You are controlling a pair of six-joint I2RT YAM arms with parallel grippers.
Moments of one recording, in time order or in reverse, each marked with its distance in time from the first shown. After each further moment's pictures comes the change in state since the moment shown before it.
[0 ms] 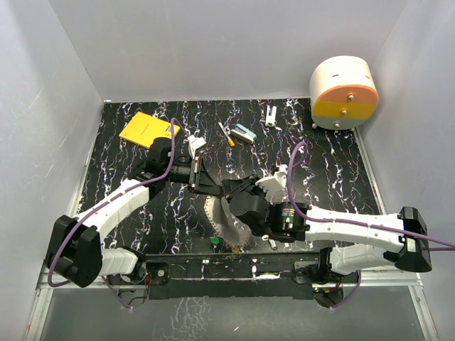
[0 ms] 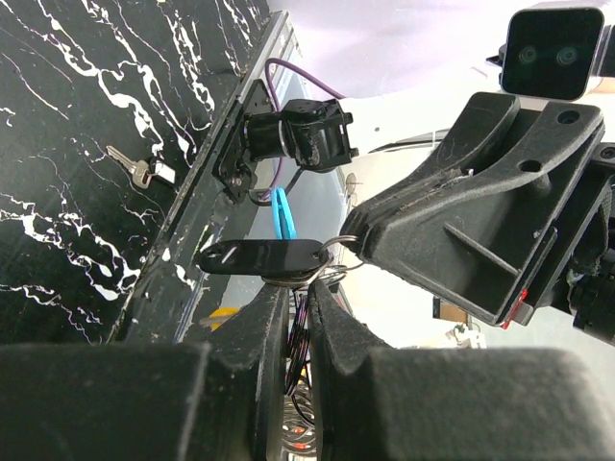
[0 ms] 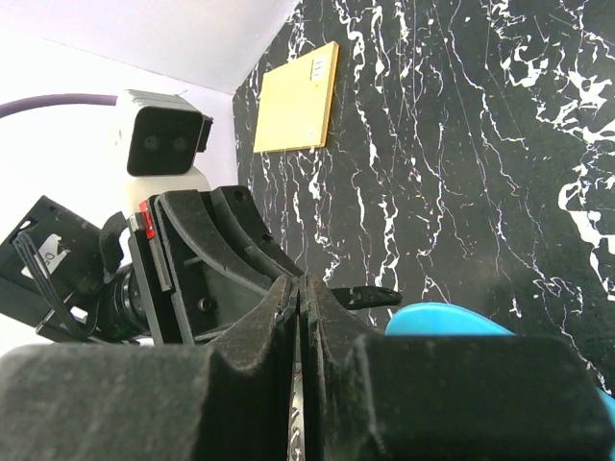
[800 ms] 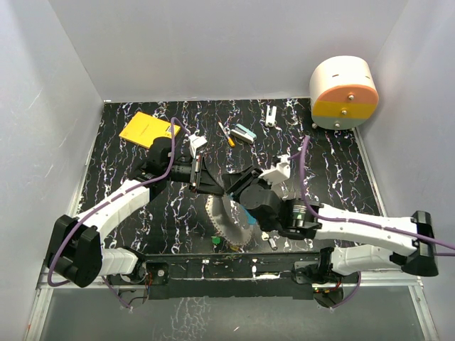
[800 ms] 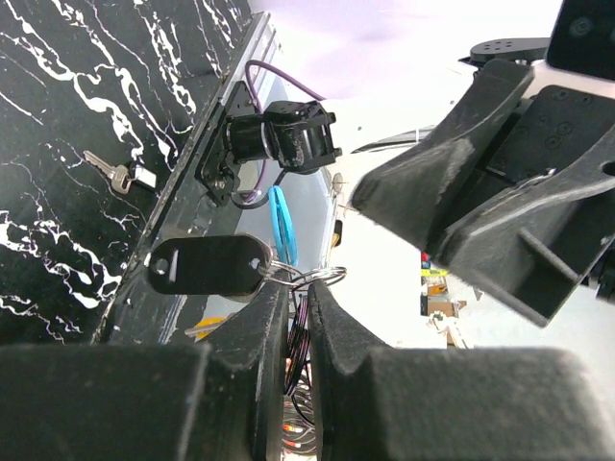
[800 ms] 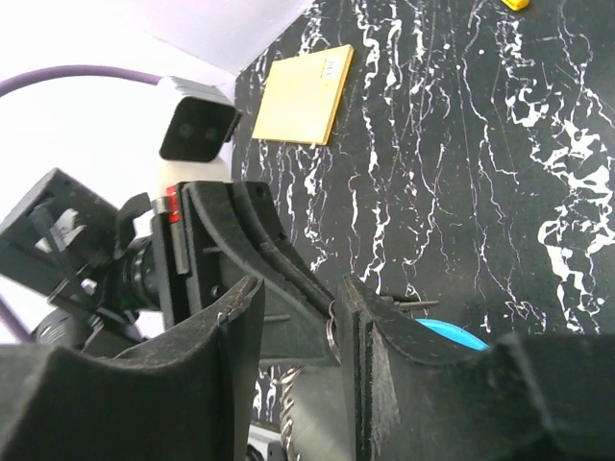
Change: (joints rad) left arm -0.012 -0.001 -0.003 0.059 0.008 -0.068; right arm -0.034 -0.043 0.021 0.017 -0.064 -0.204
